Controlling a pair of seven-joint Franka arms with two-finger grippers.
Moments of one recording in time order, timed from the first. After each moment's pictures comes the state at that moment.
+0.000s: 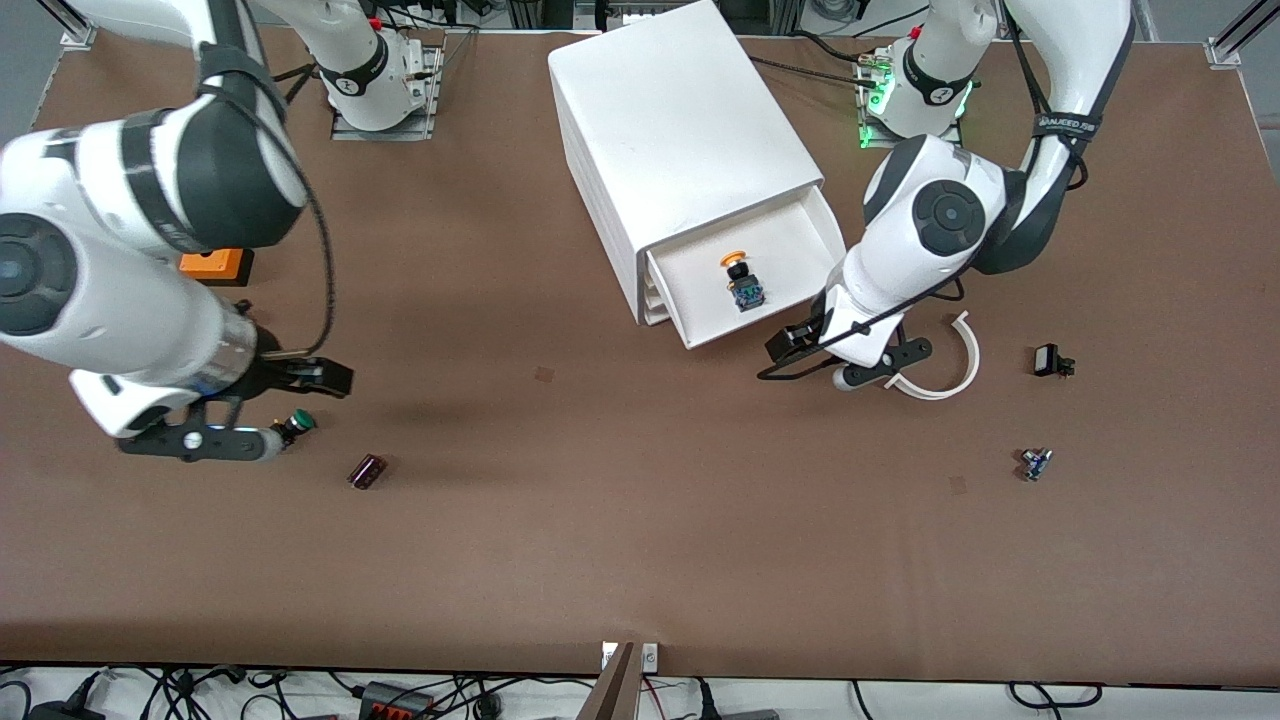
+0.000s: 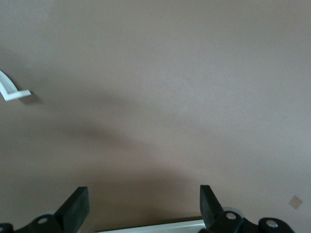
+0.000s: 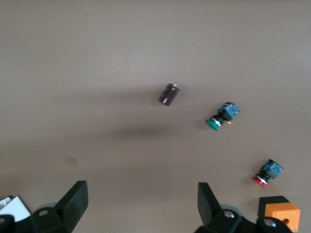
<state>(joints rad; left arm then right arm) -0.08 0.31 -0.39 -1.91 -0.05 2.27 -0.85 0.27 0.61 -0.09 -0.93 0.01 1.45 0.27</state>
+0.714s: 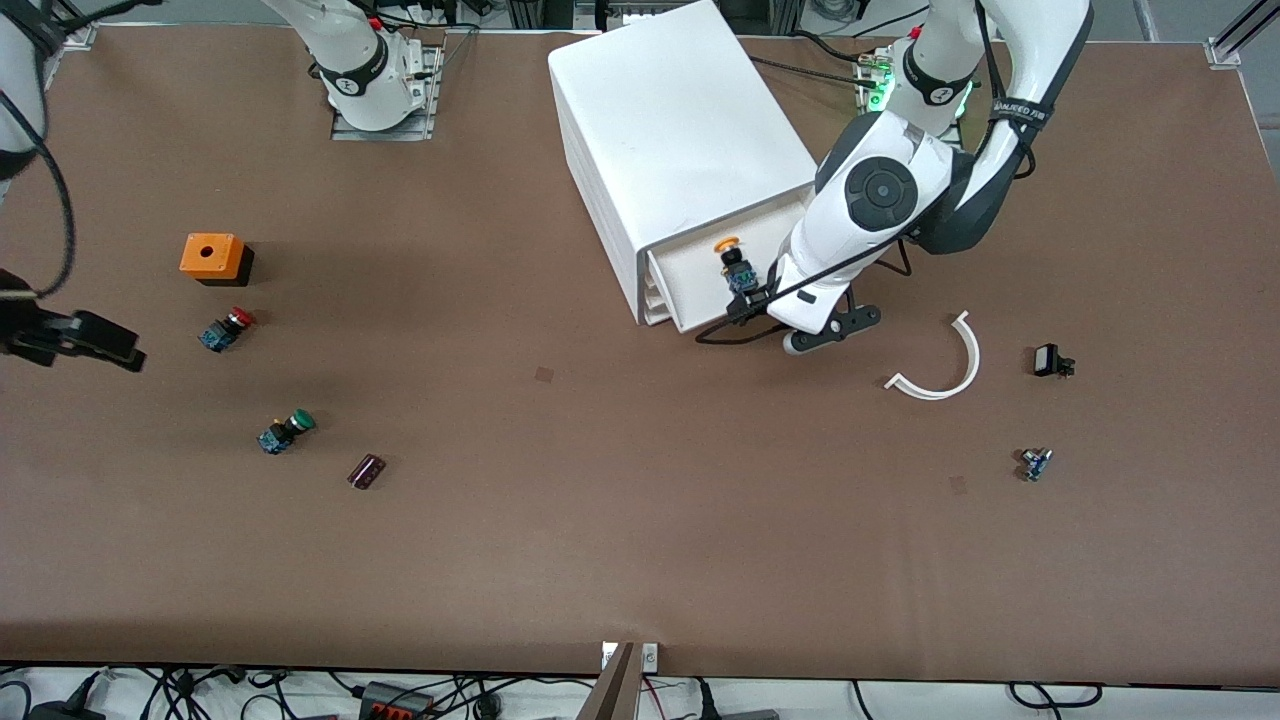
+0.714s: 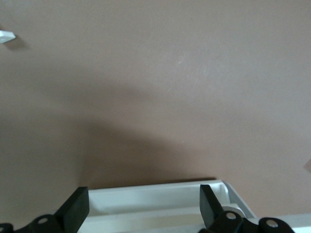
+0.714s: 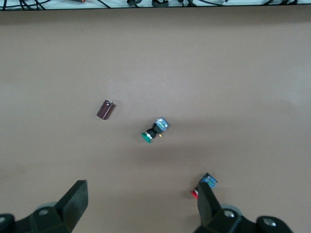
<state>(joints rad) -0.10 0.28 -0.47 -1.95 -0.05 2.19 -0.92 0.01 0.29 -0.08 -1.31 0.01 1.68 -0.03</state>
